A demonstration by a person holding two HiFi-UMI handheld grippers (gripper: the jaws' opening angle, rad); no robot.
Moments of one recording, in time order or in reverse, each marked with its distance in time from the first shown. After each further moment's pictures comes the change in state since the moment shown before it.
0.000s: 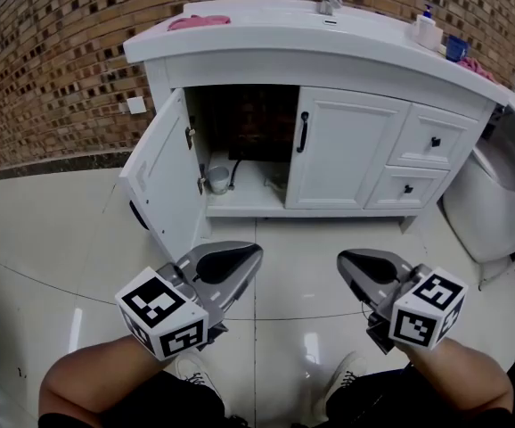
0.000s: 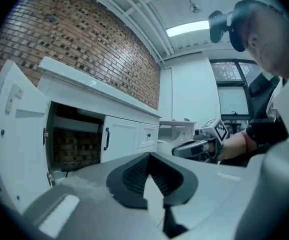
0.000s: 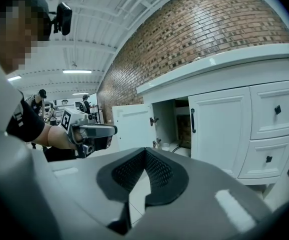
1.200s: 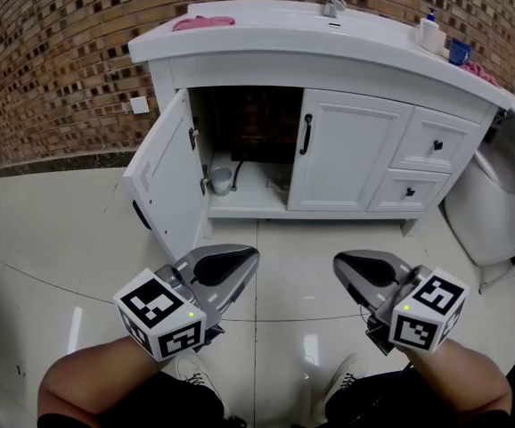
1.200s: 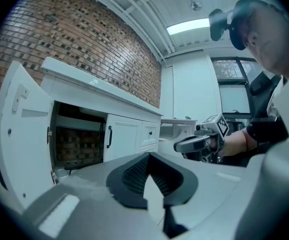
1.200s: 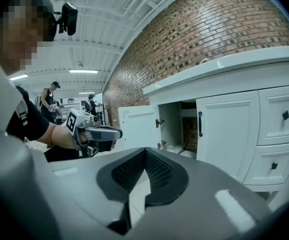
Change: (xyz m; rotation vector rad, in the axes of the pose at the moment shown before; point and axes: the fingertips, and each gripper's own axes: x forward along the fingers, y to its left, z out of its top) left arm -0.007 0.006 -0.006 -0.001 0.020 0.017; right arm 0.004 0.015 0.009 -0.042 -0.006 0.050
